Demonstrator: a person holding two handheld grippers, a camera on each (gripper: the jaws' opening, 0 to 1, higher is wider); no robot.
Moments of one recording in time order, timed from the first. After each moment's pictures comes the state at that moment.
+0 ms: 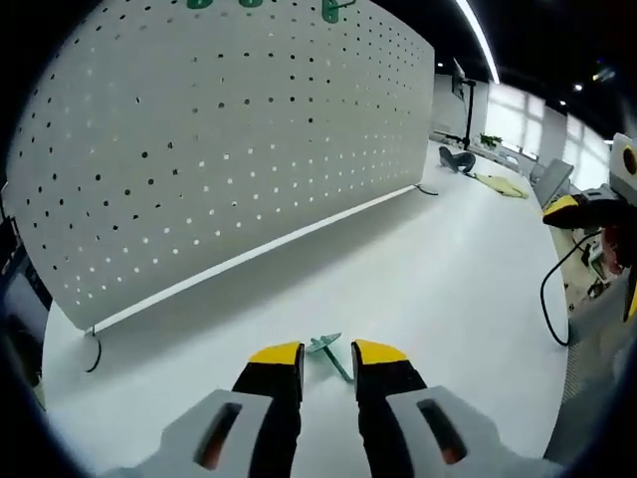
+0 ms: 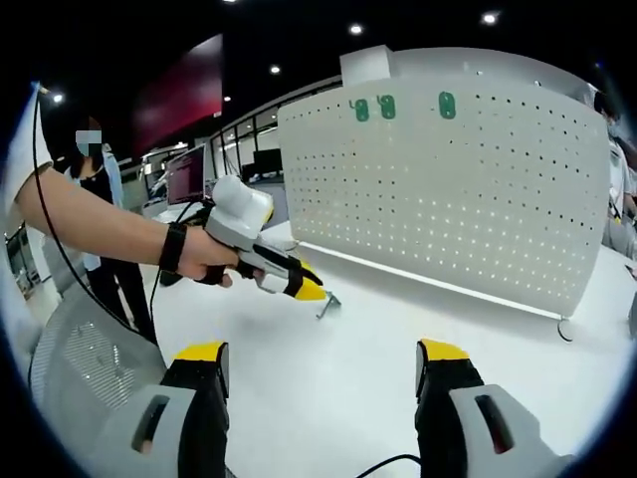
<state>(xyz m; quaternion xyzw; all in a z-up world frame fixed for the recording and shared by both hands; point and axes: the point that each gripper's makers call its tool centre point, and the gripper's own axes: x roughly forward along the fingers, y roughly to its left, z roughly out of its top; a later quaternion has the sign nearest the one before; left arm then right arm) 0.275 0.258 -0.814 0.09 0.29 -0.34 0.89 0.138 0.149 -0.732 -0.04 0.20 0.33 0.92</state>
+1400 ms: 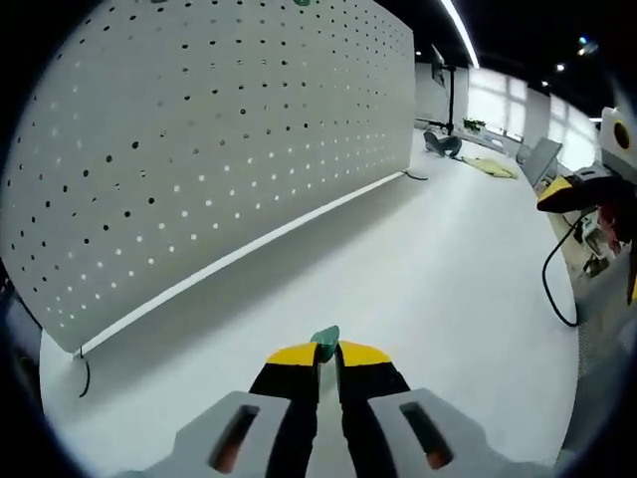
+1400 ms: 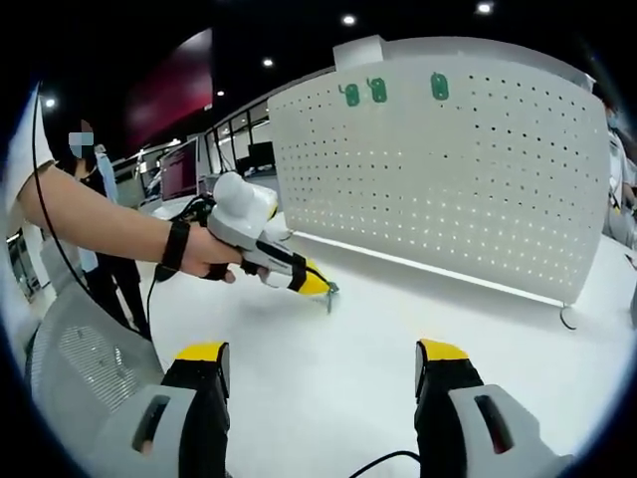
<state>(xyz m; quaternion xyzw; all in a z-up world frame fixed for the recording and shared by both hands) 0.282 0.244 -0.830 0.13 0.29 -0.37 0.87 0.144 0.143 -0.746 -0.03 0.22 0.32 0.92</state>
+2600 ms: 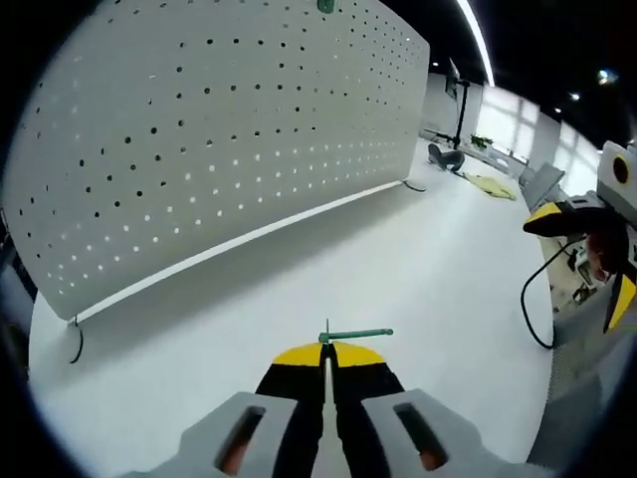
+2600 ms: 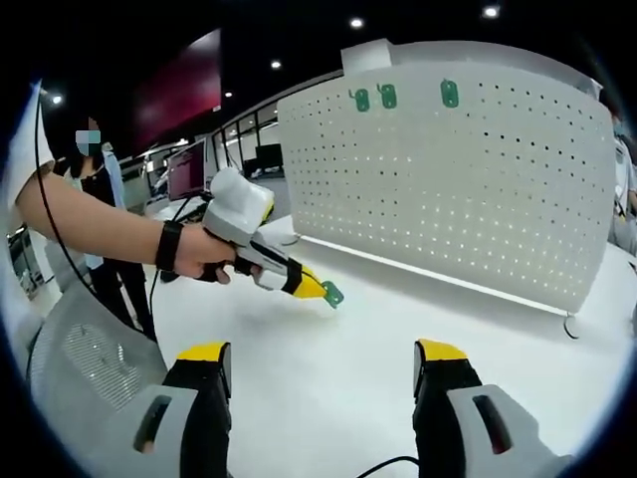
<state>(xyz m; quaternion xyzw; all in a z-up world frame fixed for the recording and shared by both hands) 0.261 0.251 -0.817 0.08 0.32 -0.36 0.87 0.142 0.152 -0.739 -0.03 0.21 0.34 0.92</state>
